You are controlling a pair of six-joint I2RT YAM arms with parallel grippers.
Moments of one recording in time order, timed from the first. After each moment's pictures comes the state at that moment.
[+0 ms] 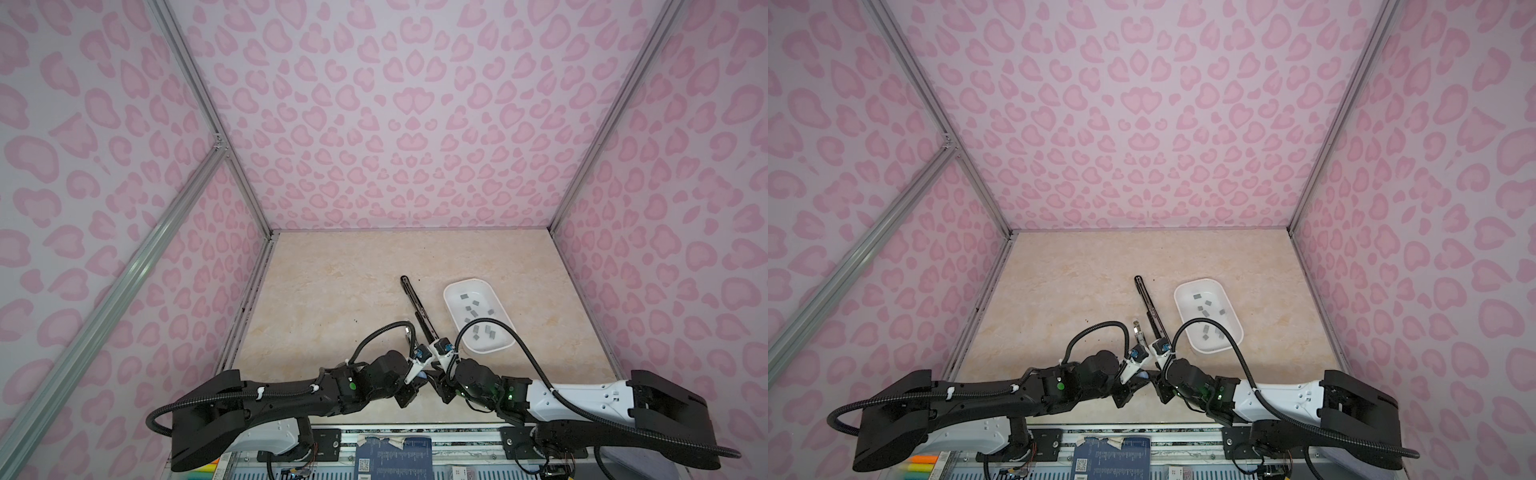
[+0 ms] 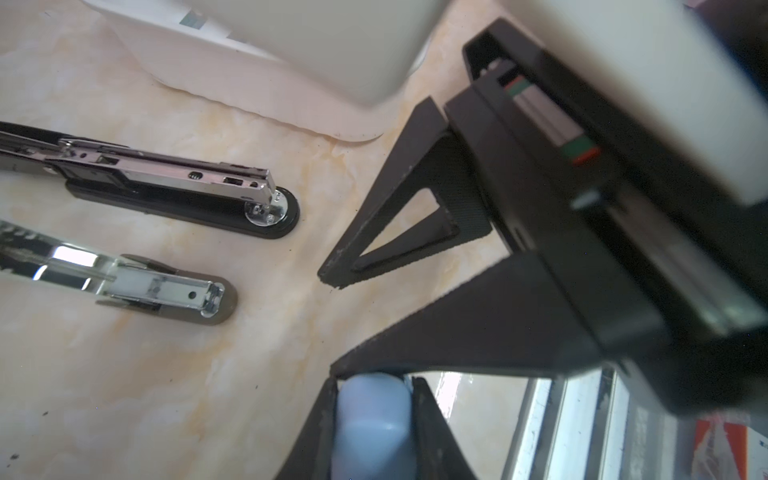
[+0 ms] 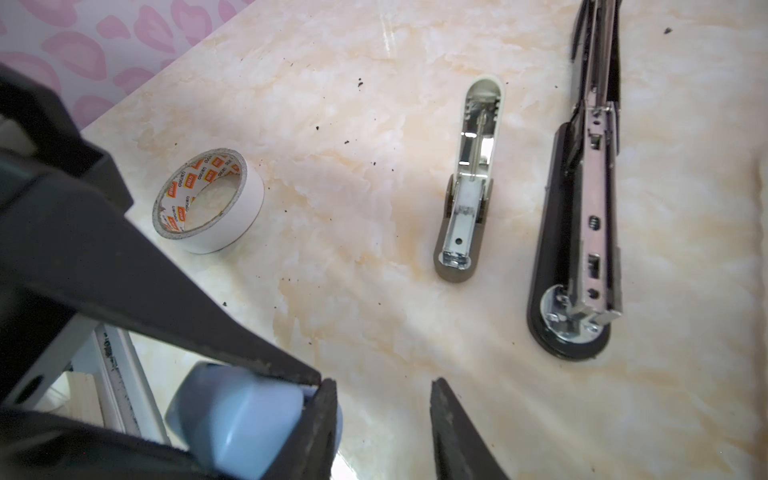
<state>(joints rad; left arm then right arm) -1.17 1.20 0.47 0.07 -0.03 -0.16 1.17 1.19 0.31 0.28 0.21 0.43</state>
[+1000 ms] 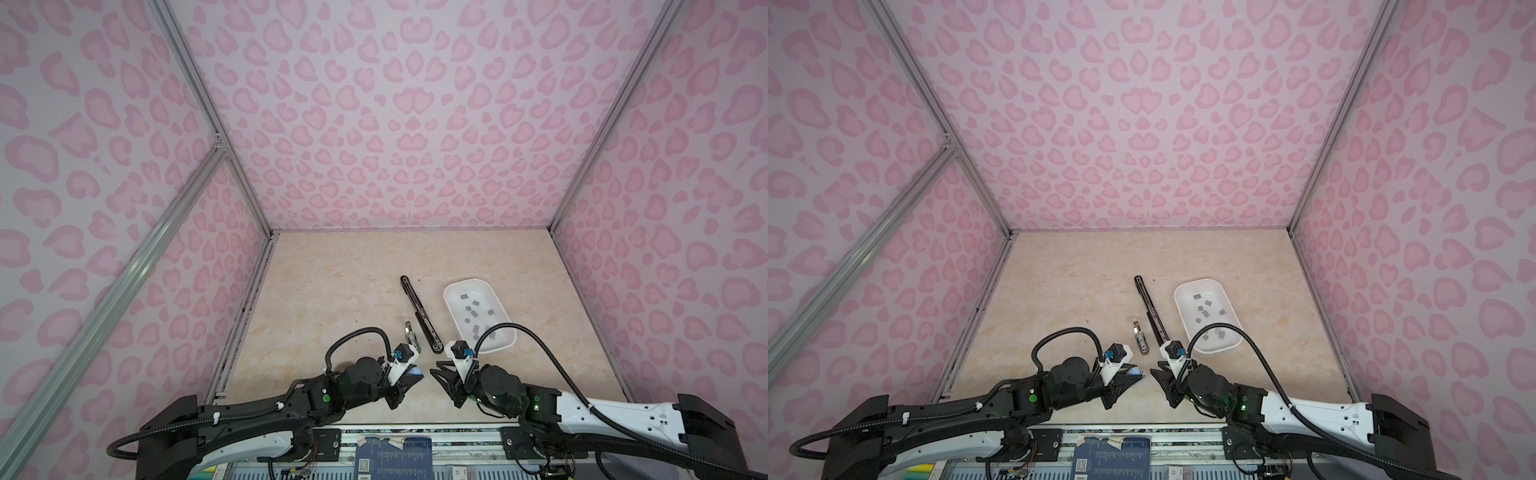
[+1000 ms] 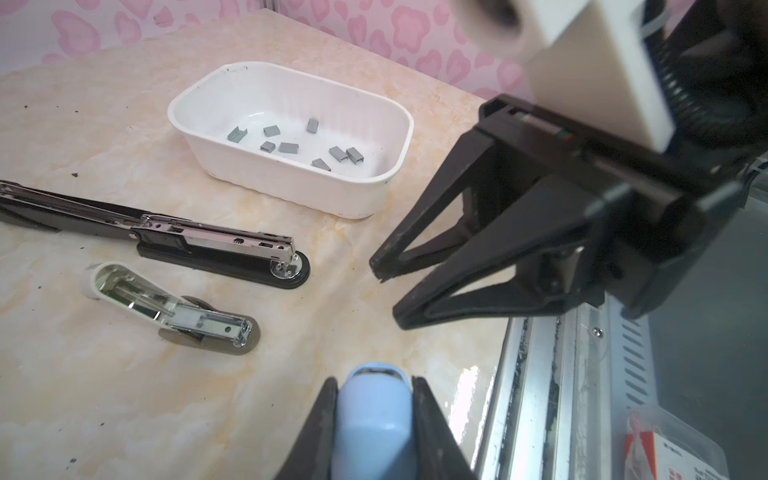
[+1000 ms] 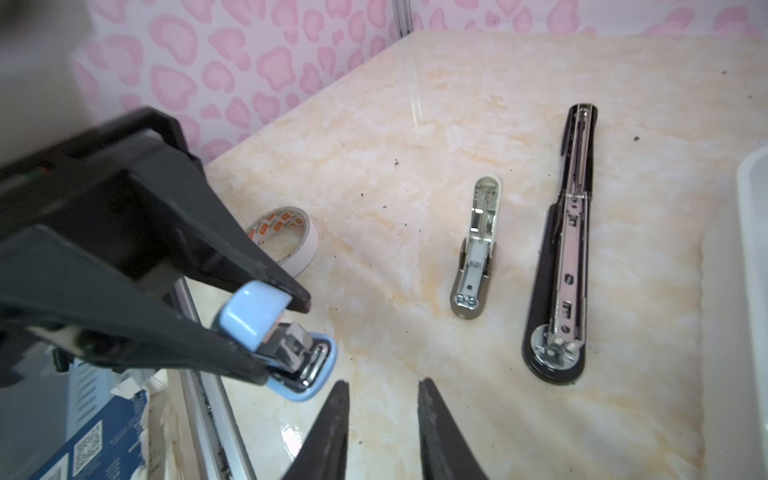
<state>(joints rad) -1.17 0.95 0.34 0.18 -0.01 -0.17 1.21 0.79 0.21 0.22 0.24 0.38</state>
